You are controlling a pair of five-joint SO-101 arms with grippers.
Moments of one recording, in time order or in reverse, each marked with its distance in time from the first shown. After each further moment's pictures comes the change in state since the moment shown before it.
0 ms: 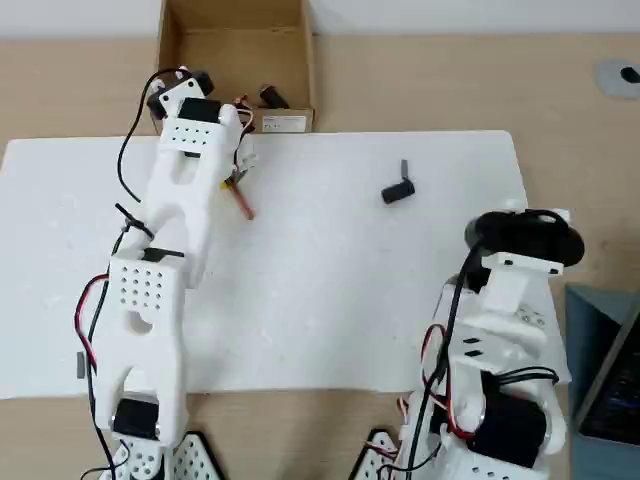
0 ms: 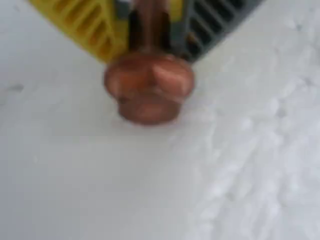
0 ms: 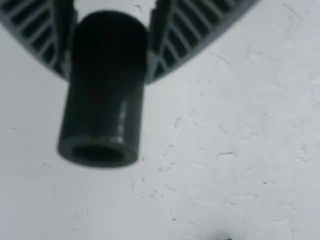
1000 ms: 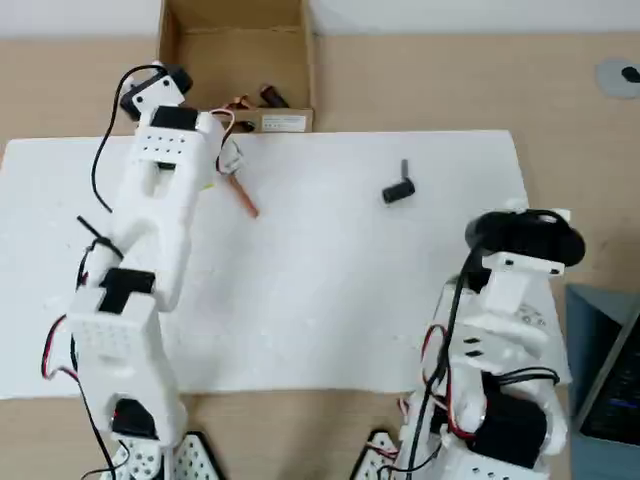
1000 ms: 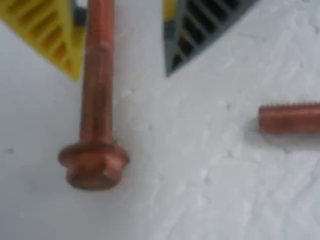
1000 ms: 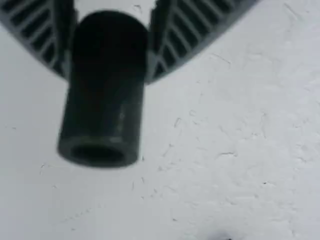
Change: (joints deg) left arm -1.6 -24.5 28.3 -9.4 -0.3; right arm 0.0 0.0 0.0 -0.1 0.0
